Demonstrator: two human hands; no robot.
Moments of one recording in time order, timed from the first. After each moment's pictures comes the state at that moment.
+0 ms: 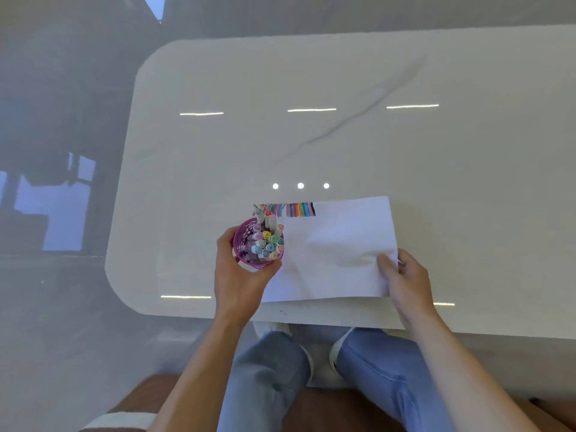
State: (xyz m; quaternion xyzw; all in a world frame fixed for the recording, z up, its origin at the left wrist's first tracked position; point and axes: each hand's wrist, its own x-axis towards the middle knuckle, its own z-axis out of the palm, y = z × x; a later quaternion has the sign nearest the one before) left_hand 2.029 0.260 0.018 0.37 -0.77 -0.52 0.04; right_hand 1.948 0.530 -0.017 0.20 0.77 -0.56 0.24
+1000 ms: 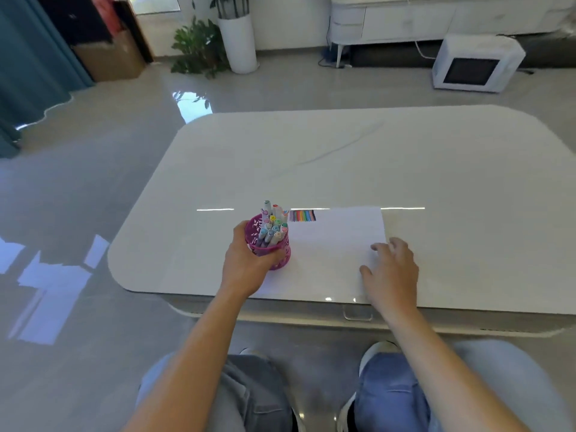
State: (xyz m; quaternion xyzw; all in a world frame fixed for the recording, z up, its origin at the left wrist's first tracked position) left_hand 2.090 0.292 -0.045 0.25 -0.81 -0.52 0.11; right_hand 2.021 0.551 -0.068 -0.04 0.97 -0.23 0.03
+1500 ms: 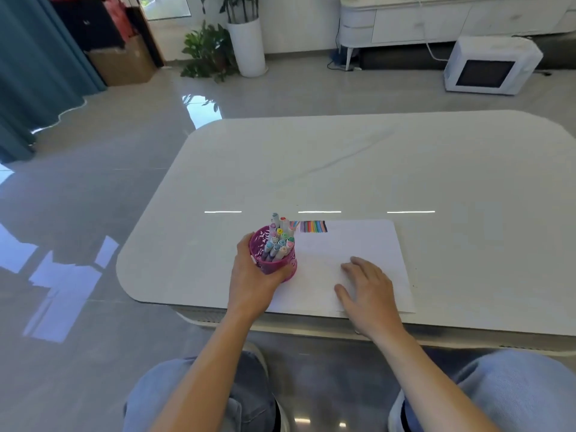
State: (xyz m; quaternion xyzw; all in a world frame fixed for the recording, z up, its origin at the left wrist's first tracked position) left_hand 2.094 0.290 -0.059 0.26 -0.79 -0.54 0.14; right_hand 2.030 0.517 -0.091 -0.18 0.95 -0.26 0.09
